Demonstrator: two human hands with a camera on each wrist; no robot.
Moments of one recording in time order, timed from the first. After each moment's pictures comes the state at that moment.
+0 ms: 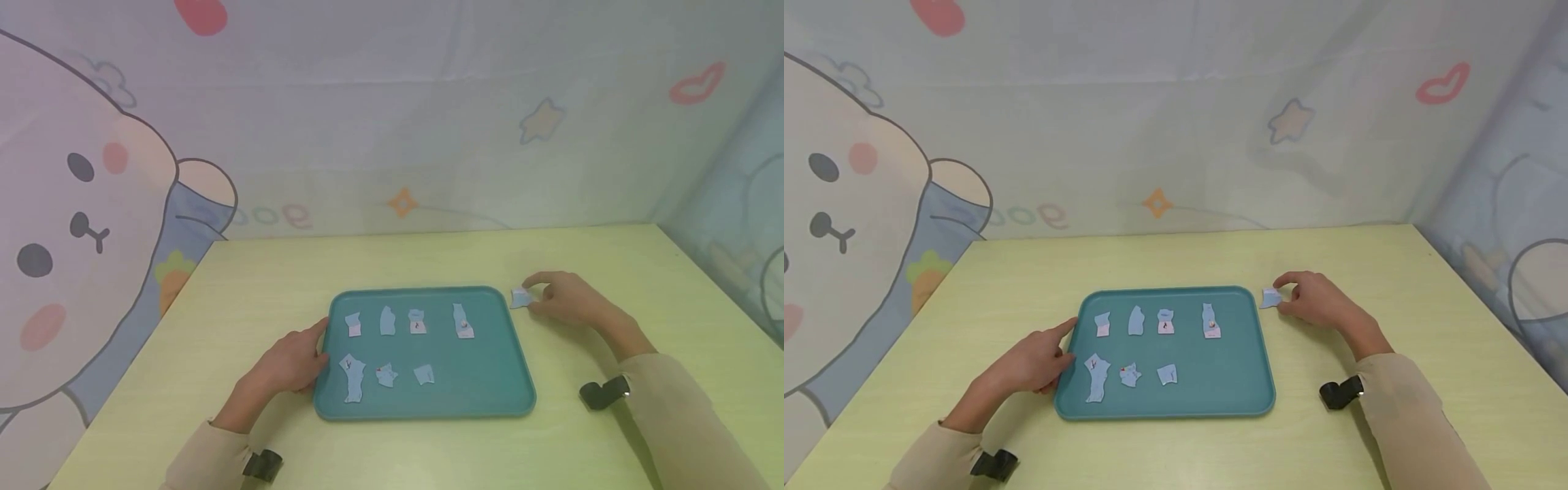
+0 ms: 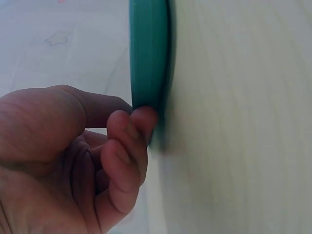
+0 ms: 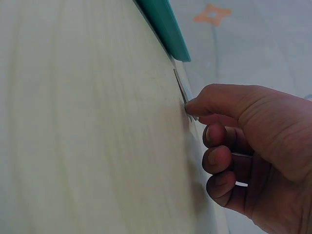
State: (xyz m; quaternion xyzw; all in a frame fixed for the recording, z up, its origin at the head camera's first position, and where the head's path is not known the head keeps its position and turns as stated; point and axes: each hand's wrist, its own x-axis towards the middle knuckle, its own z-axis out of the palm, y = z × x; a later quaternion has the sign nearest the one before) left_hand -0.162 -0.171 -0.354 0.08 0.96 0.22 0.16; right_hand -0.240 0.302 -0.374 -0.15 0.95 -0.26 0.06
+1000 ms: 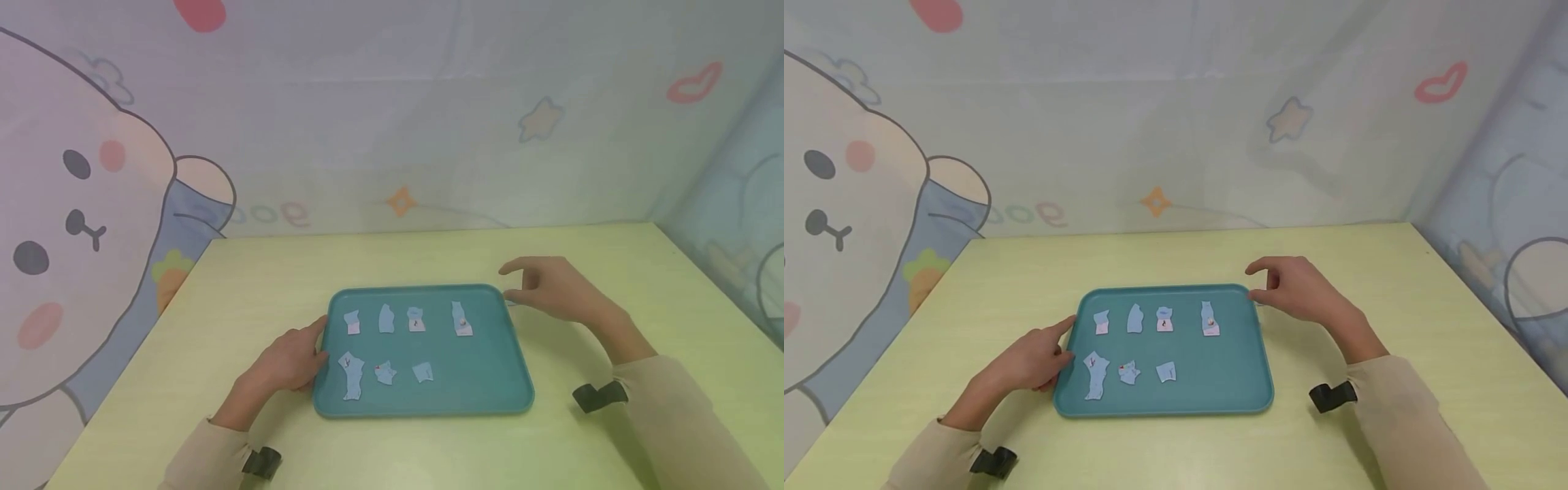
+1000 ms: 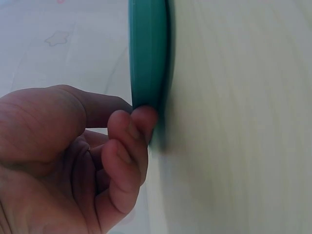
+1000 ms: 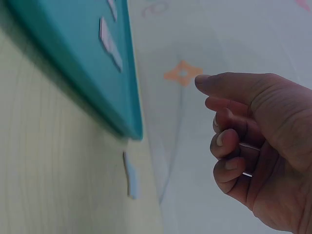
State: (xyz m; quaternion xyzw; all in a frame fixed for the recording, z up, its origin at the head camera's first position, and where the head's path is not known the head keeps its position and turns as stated) left_hand -0.163 -0.171 -0.351 0.08 0.96 0.21 0.16; right_hand -0.216 0.261 -0.326 -0.19 0.94 -0.28 0.00
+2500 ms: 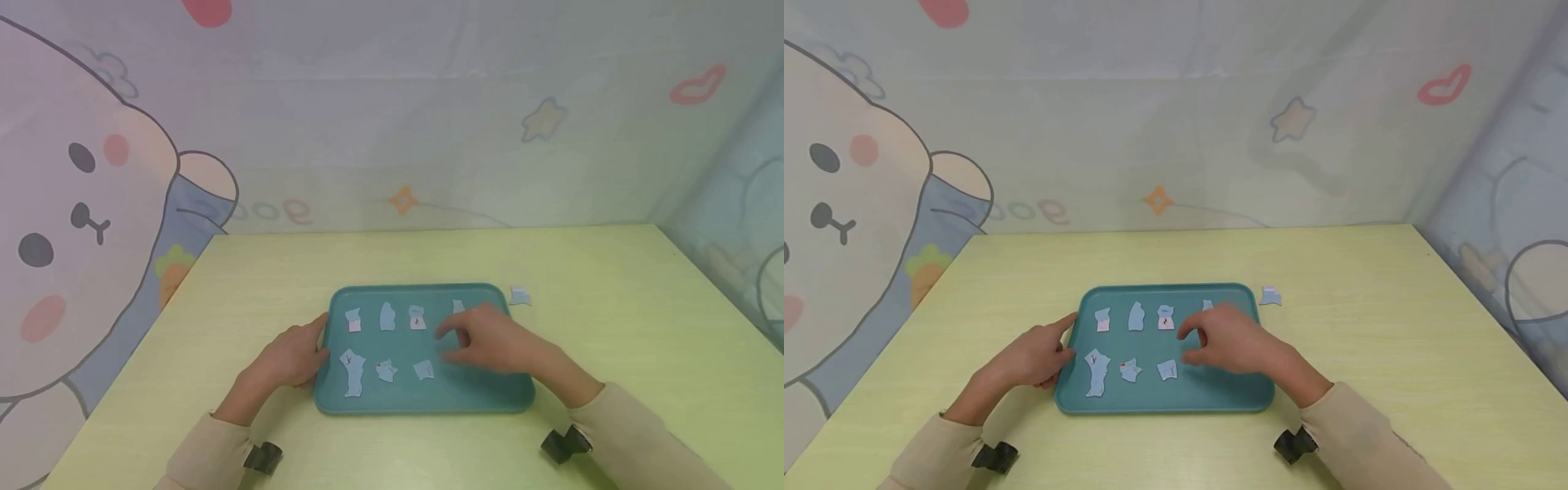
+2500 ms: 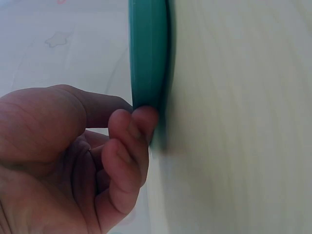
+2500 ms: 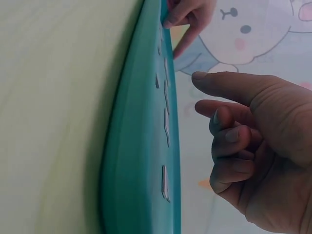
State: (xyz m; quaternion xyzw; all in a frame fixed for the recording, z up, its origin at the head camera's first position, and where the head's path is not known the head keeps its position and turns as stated) left_hand -0.161 -0.171 -0.351 0.08 0.96 0.22 0.16; right_hand -0.168 0.162 -0.338 -0.33 0.91 -0.26 0.07
